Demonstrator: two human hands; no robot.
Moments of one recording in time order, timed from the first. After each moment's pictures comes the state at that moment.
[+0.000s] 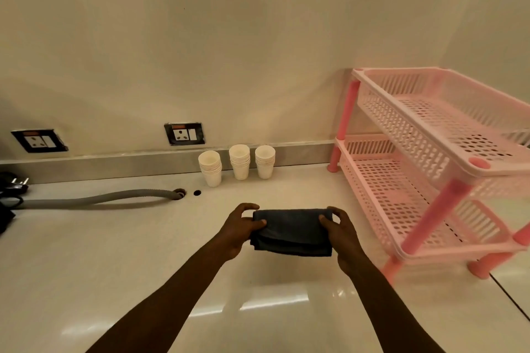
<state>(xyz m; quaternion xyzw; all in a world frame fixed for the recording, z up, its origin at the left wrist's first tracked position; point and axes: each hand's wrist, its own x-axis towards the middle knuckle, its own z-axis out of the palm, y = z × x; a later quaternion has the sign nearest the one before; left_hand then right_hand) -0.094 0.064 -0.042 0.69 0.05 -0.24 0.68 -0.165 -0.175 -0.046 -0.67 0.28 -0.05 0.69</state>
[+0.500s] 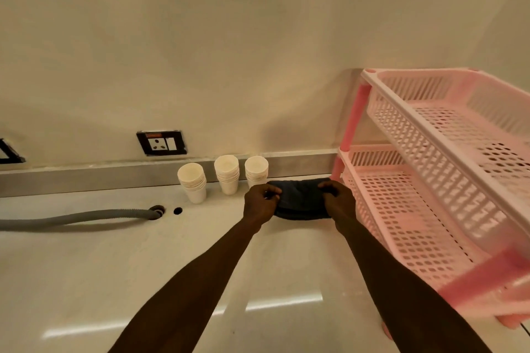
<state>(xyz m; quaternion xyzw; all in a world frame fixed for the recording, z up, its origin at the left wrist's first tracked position) 0.044 -0.041 -0.059 0.81 0.00 -0.07 0.58 0.005 -0.242 -0.051 -0.79 0.26 -0.10 0.55</state>
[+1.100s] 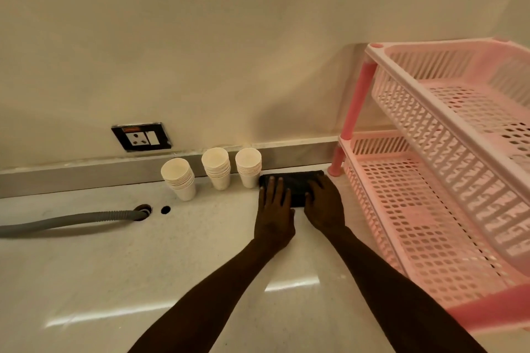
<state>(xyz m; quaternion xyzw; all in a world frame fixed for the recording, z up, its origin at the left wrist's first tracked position) 0.037 -0.088 -0.135 0.96 -0.22 0.03 0.17 0.029 -0.232 -0.103 -0.97 0.11 -0.09 0.18</state>
